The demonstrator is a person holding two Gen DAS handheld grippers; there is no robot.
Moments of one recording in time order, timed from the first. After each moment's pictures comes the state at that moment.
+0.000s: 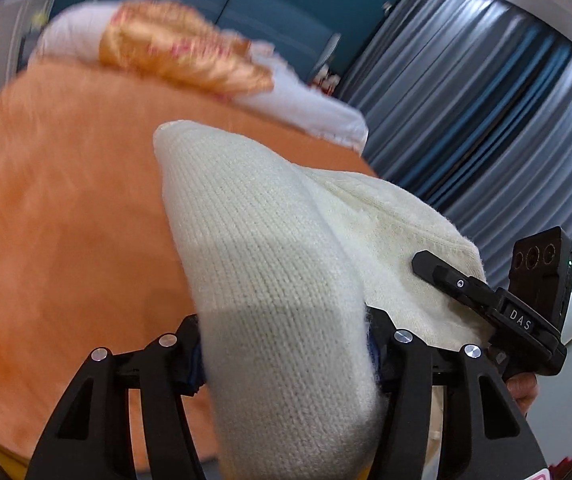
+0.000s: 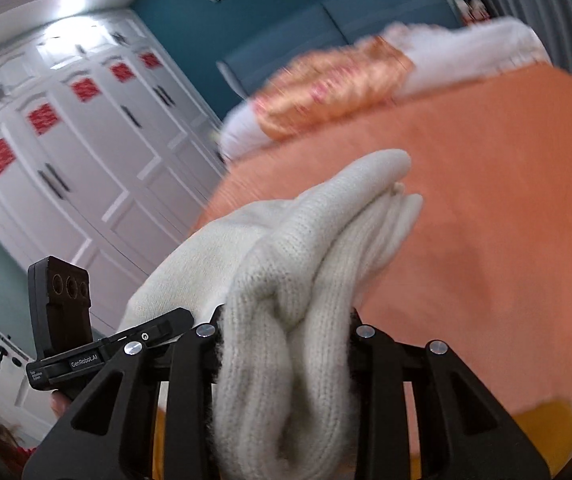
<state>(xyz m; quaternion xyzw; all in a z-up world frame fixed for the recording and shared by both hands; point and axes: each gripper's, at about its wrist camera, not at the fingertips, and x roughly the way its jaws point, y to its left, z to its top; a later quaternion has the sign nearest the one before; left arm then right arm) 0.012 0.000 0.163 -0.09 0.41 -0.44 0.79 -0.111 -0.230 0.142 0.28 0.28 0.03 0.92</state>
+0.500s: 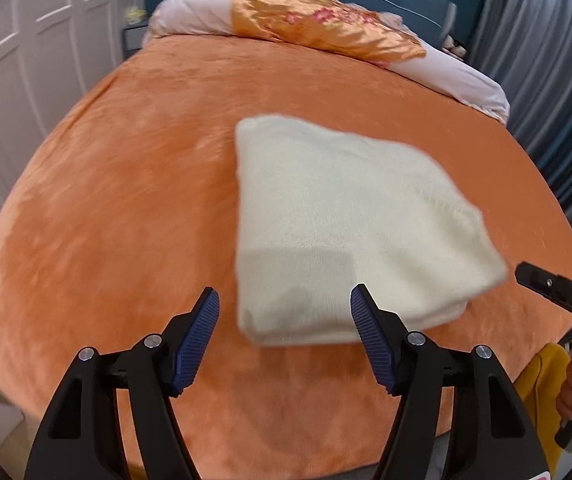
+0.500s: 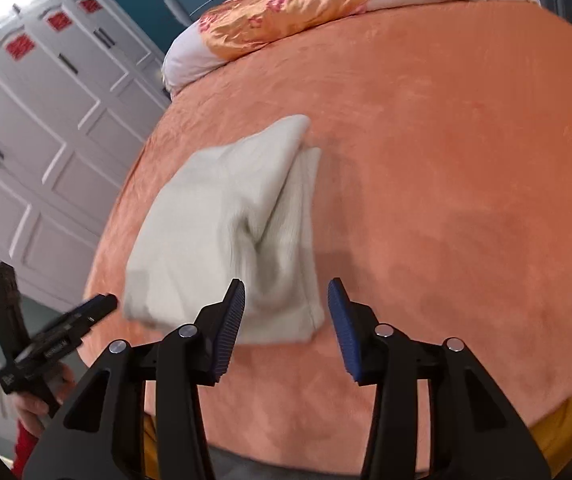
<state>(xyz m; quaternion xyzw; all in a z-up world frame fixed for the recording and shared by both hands) 0.059 0.090 0.034 0.02 0.47 -0.22 0.85 -0.024 -0.173 0.010 0.27 0.43 -0.03 0.86</state>
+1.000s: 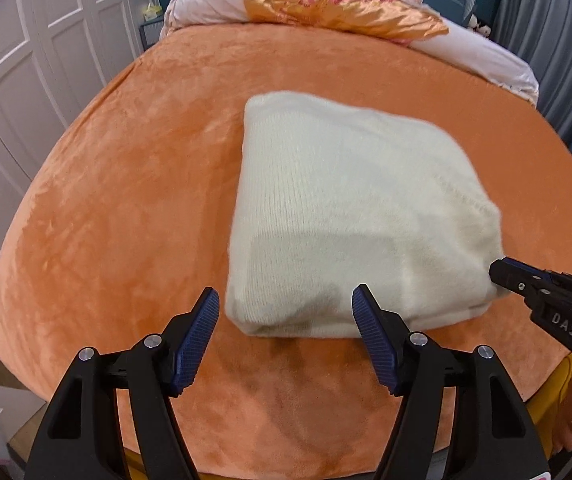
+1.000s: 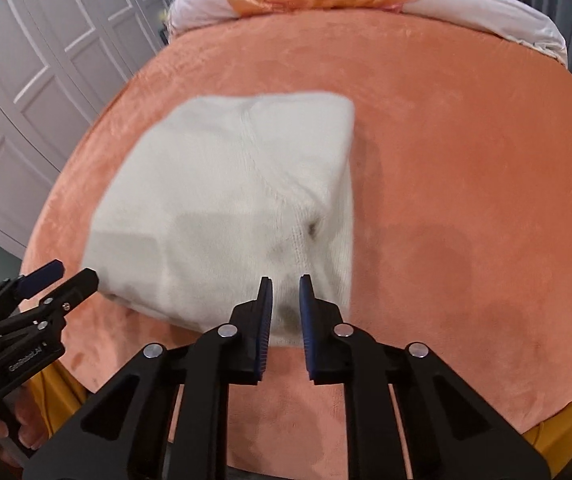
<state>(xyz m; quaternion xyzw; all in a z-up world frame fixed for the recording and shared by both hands) 0.066 0.054 0.007 0.07 0.50 -0.17 0.85 0.007 -0.123 -0.018 0.15 0.50 -0.05 0.85</state>
